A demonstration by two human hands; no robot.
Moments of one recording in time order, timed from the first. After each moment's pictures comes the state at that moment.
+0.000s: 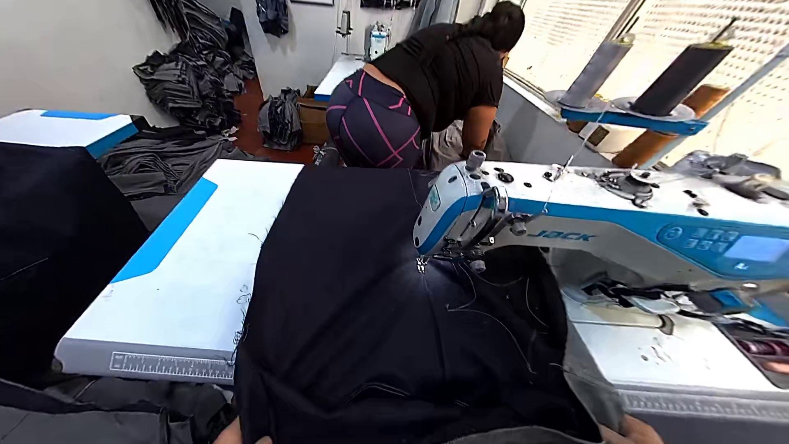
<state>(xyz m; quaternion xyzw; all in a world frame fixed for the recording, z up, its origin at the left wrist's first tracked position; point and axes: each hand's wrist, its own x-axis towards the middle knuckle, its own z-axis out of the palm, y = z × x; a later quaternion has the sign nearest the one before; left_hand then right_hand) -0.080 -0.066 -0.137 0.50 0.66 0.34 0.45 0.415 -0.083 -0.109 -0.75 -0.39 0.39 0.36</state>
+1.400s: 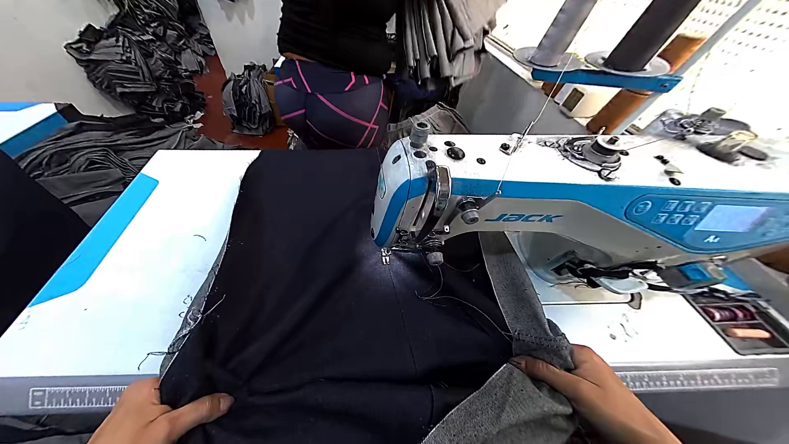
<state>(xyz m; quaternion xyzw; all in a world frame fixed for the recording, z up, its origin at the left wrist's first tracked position) -0.085 0.015 -0.048 0.58 0.71 0.17 0.37 0.424 -0.017 -0.094 -0.70 -0.50 0.36 0.36</state>
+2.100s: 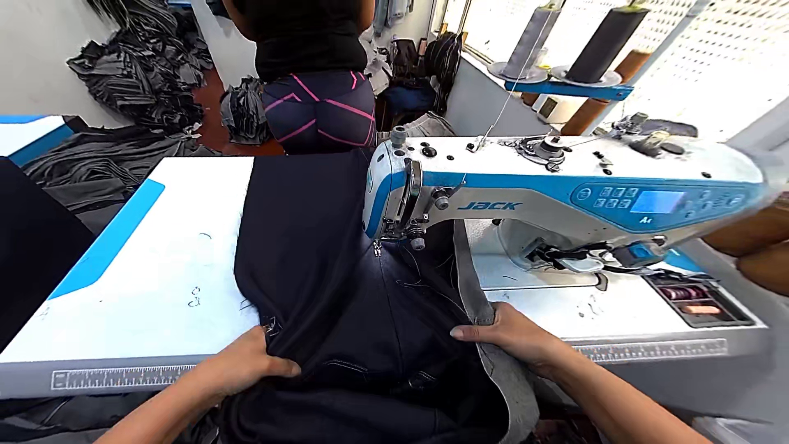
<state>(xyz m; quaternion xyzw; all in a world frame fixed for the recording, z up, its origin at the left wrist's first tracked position) -0.012 0.060 -0.059 0.57 0.61 0.04 0.55 0.399 0.022 -0.081 -0.69 -0.46 0.49 0.26</state>
